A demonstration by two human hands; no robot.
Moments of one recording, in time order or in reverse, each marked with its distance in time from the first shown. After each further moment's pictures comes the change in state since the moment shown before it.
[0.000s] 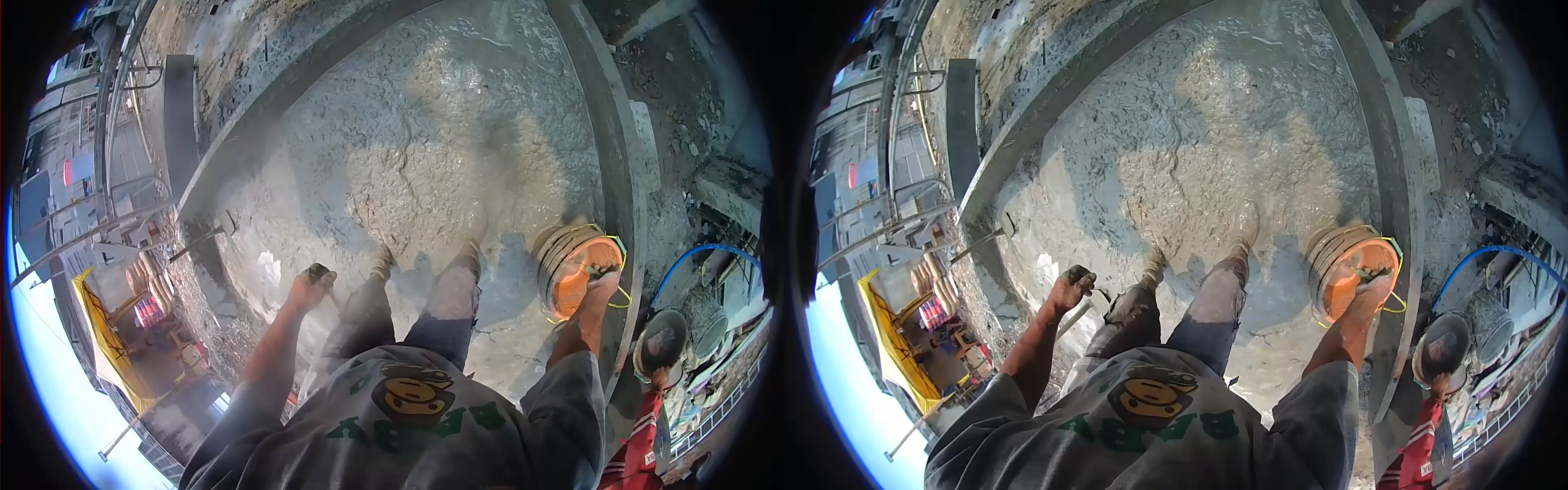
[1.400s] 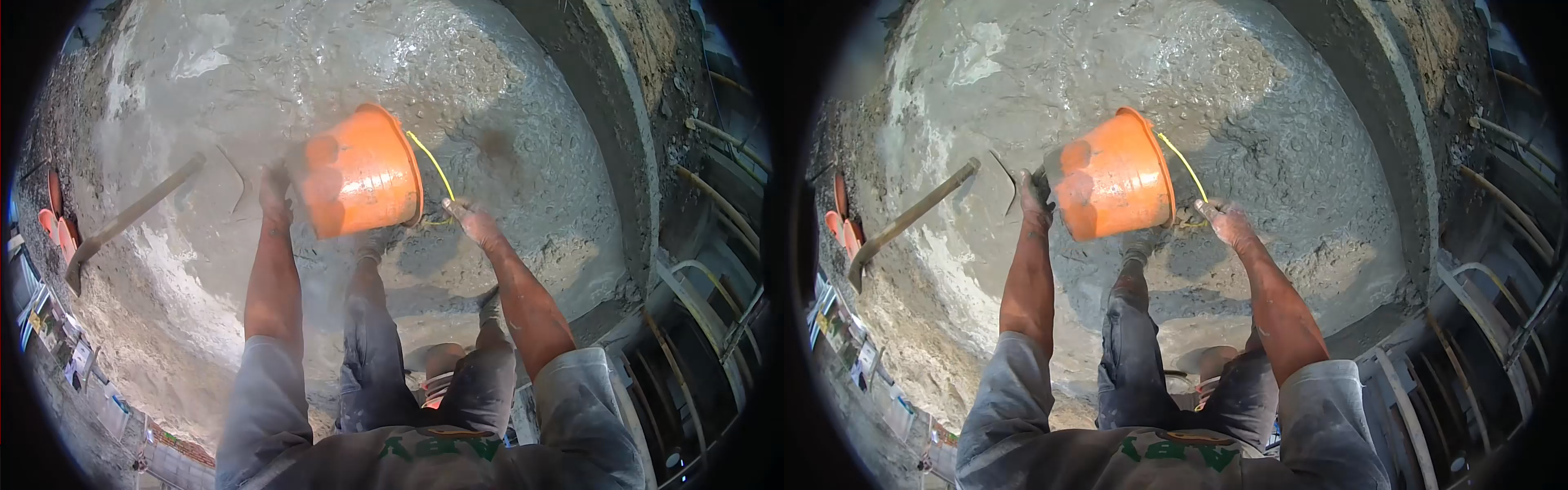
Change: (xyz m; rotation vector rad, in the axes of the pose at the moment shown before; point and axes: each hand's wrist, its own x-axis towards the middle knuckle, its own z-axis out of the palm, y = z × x) left_hand 0.251 -0.536 -0.058 -1.987 0.742 -0.357; right_hand -0.434 0.713 0.351 -2.634 -1.598 -0.460
